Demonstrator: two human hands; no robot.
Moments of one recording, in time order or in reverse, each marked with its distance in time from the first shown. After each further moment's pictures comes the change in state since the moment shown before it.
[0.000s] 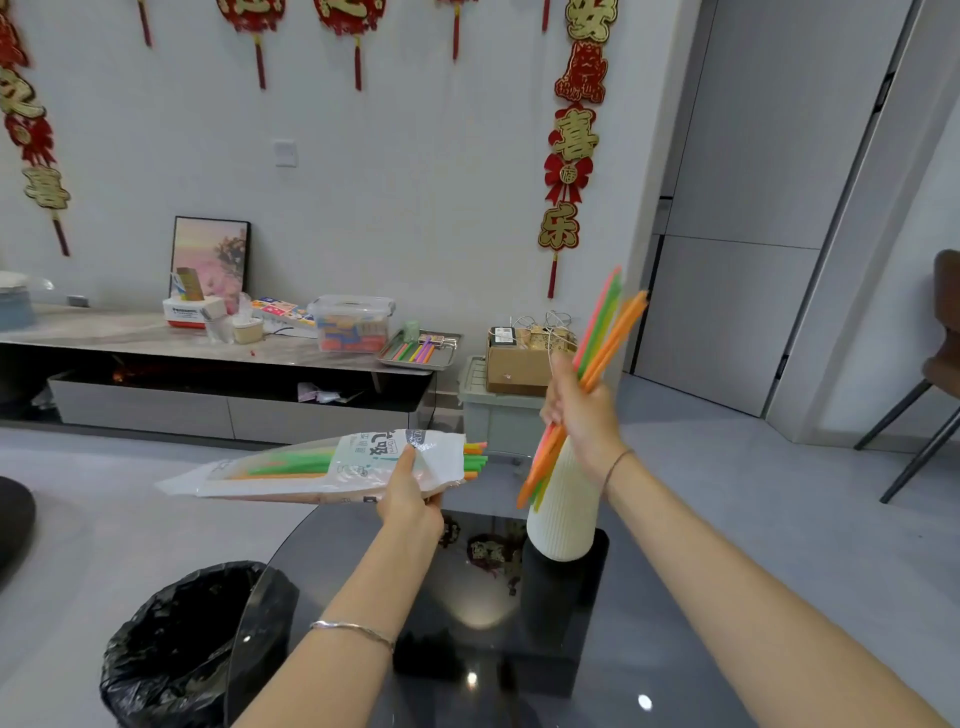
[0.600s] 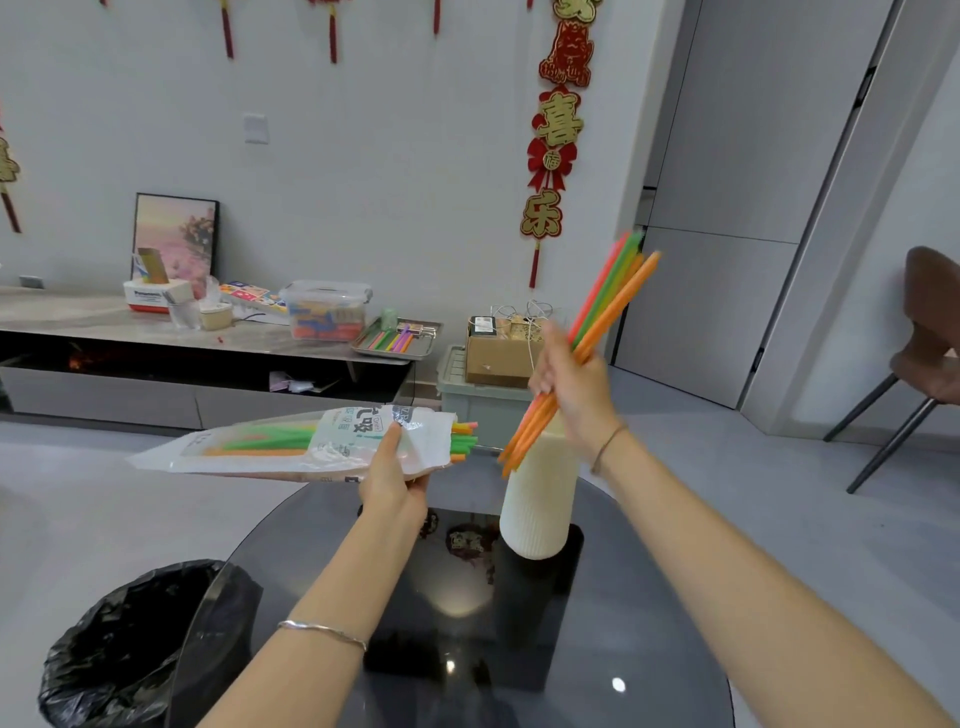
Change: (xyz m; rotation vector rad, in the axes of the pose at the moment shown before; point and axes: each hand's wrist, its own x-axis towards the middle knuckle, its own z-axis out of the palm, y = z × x) left_hand 0.013 -0.012 0.017 0.067 -0.170 -0.003; right_hand 0.023 -0.011 -0.015 0.057 -0.036 -0.086
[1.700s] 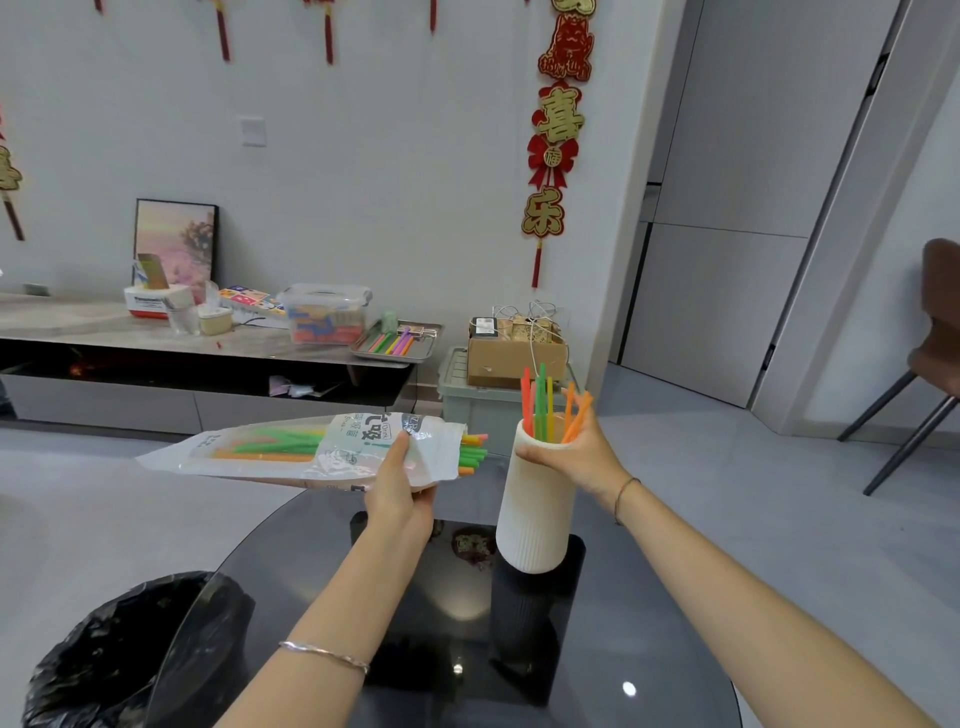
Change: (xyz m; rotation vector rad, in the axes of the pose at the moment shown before) left_hand 0.008 -0.020 0.012 -0.015 0.028 0.061; right_hand 0.016 0.091 -0.075 -0.555 -0.147 0.186
